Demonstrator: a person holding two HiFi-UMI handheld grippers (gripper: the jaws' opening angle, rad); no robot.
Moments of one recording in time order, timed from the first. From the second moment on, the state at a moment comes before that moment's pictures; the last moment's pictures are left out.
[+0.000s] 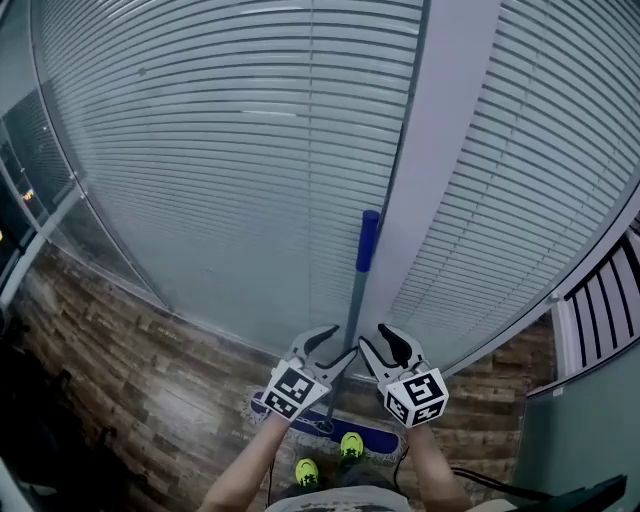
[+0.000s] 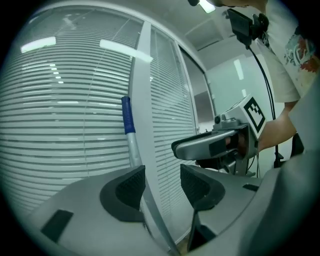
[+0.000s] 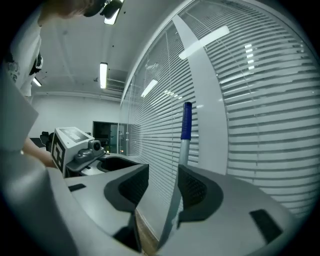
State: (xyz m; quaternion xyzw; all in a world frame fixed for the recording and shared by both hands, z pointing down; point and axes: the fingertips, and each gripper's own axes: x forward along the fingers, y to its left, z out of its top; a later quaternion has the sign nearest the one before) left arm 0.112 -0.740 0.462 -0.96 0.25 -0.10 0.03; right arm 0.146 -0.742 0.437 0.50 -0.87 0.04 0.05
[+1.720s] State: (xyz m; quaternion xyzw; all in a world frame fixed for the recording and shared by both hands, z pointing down) left arm 0.118 -0.667 0.448 -0.97 0.24 -0.02 0.01; right arm 0.071 -0.694 0.316 0.41 -0.91 -0.09 0.02
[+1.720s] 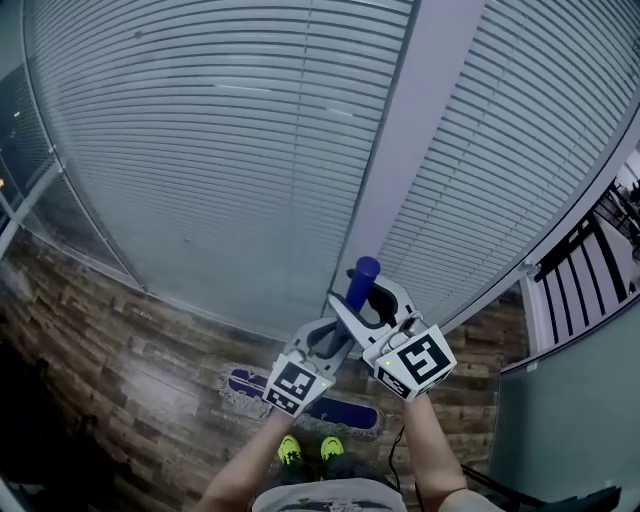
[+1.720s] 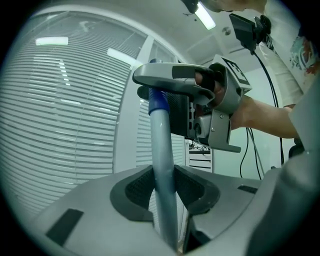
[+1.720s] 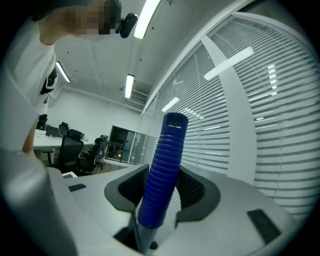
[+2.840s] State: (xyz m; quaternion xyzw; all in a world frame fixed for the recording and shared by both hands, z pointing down) left arm 0.184 -0.252 0.425 -0.99 0.15 -0.02 0.04; right arm 0.113 -0.241 0.335 0.20 -0.97 -0.10 -0.11
